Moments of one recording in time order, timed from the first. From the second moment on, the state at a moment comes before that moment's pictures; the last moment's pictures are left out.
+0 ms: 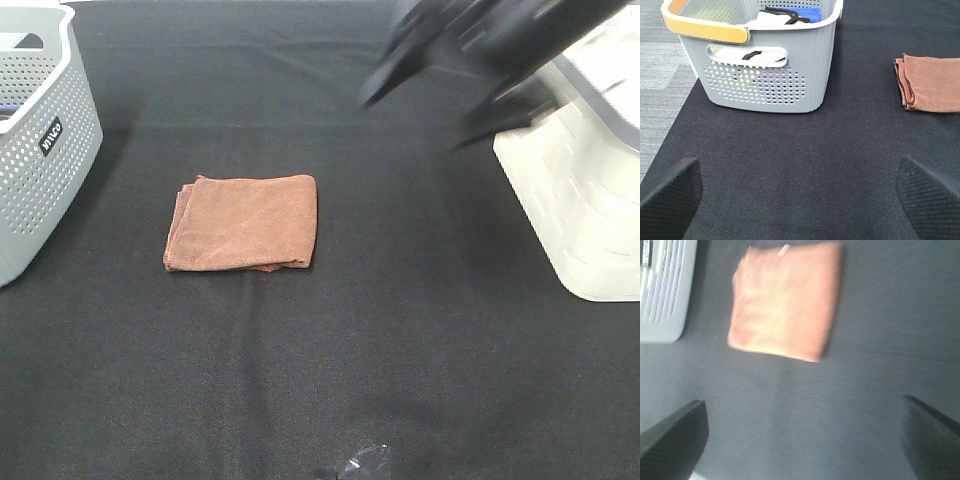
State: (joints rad) left arm 0.12 -0.01 -0.50 0.00 1.04 -0.03; right arm 0.33 1.77 -1.34 0.62 0.84 -0.15
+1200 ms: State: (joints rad) left arm 0.12 -0.01 -0.50 0.00 1.04 -0.03; right arm 0.34 2.39 -1.67 0.91 0.81 -0.29
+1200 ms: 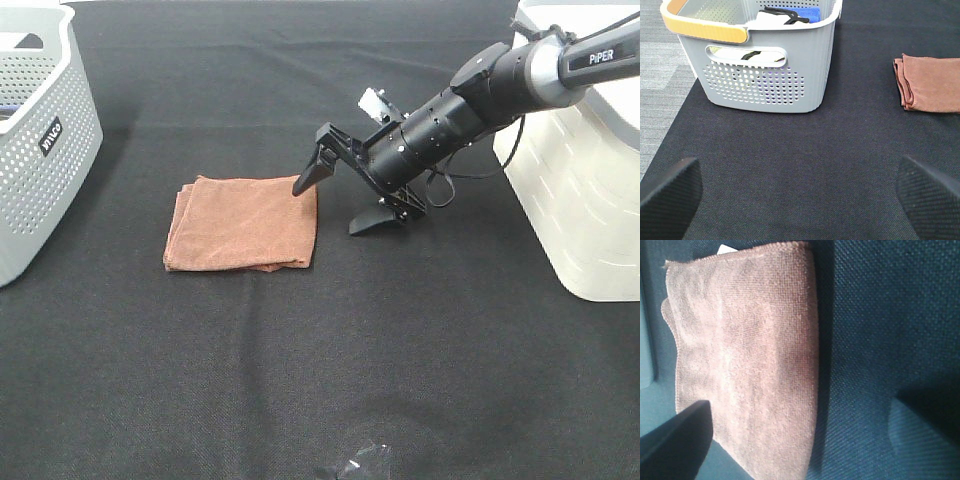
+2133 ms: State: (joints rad) left arm 0.12 -0.01 -0.50 -0.01 1.04 -0.03; right arm 0.54 2.51 -1.76 1.01 0.69 -0.29
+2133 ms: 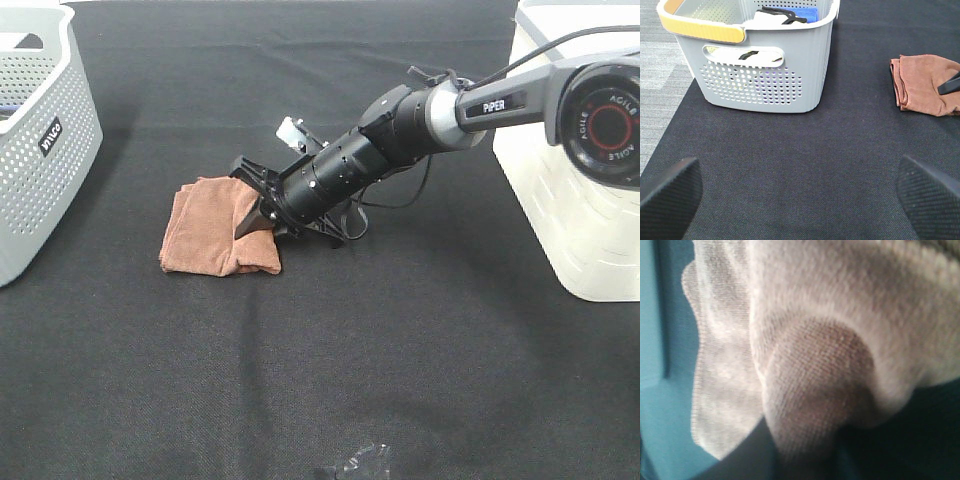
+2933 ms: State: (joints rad) left arm 0.12 -0.01 -0.50 -0.01 1.04 -0.03; right arm 0.43 2.29 -2.18 0.80 1.20 -0.23
